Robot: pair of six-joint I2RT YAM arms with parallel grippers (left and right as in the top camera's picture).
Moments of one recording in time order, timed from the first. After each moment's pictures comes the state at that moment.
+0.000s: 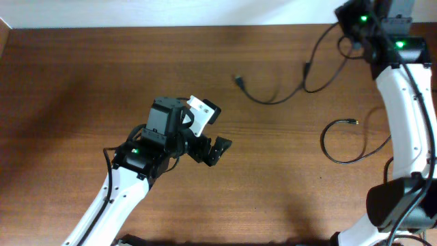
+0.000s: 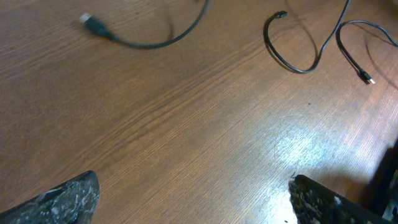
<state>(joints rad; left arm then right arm) -0.38 1.23 0.93 -0.51 0.43 0.09 -0.04 1.81 1.86 -0.58 -0.06 0.96</state>
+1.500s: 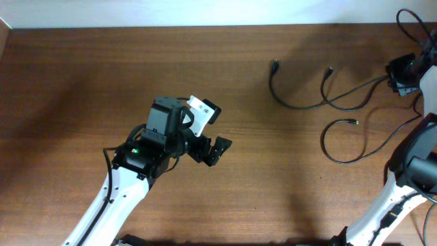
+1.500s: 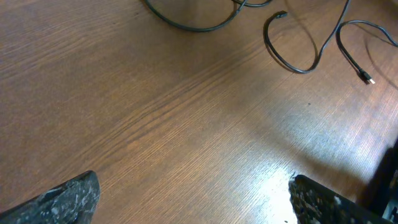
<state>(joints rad) -0.38 1.23 0.93 -0.51 0.43 0.09 -0.46 2.22 1.87 -0.72 -0.18 0.80</state>
